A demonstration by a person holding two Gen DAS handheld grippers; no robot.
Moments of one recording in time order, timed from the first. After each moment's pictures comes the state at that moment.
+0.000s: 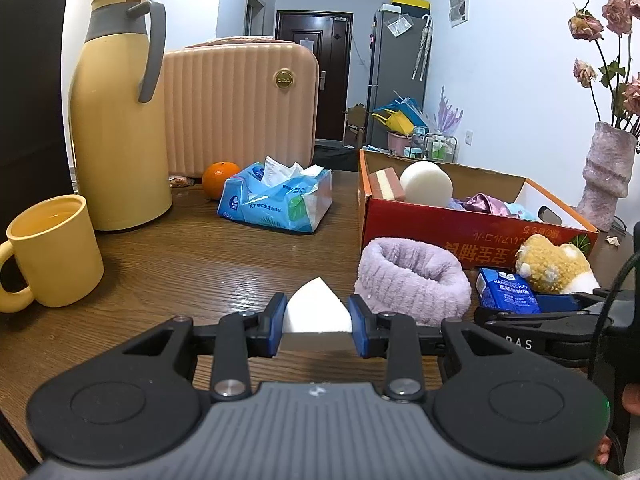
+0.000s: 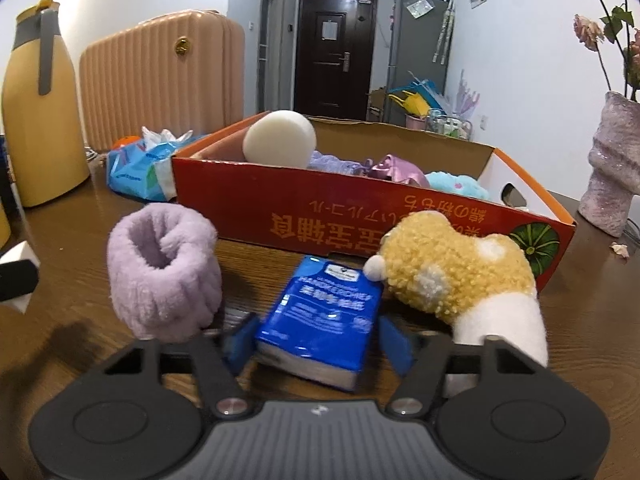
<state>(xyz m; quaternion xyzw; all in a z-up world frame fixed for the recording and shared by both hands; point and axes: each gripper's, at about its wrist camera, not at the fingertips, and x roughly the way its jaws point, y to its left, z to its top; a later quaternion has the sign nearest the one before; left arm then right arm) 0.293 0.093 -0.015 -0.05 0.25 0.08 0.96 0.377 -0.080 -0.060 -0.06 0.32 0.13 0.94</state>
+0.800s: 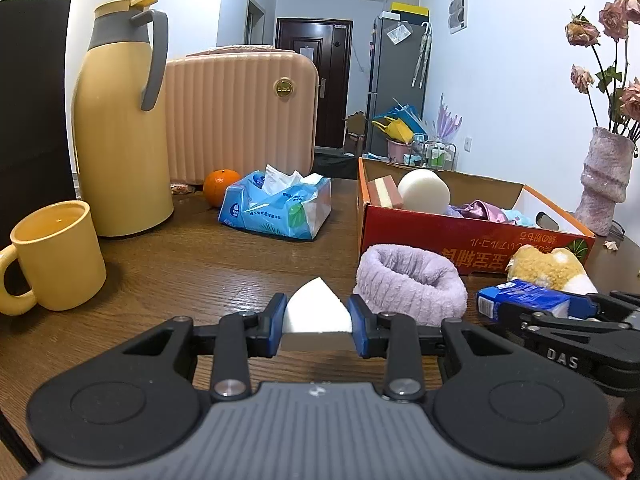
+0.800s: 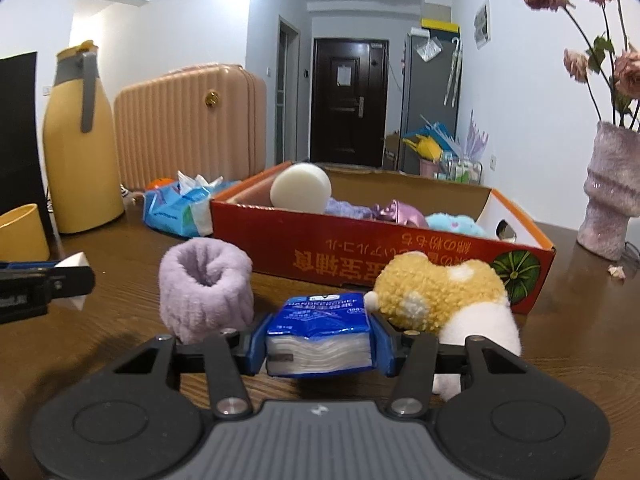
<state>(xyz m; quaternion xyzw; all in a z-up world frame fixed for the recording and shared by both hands) 0.288 0.091 -0.013 -0.04 0.23 0.08 0.97 0.331 -0.096 -0.040 -0.04 0.25 0.16 0.96</state>
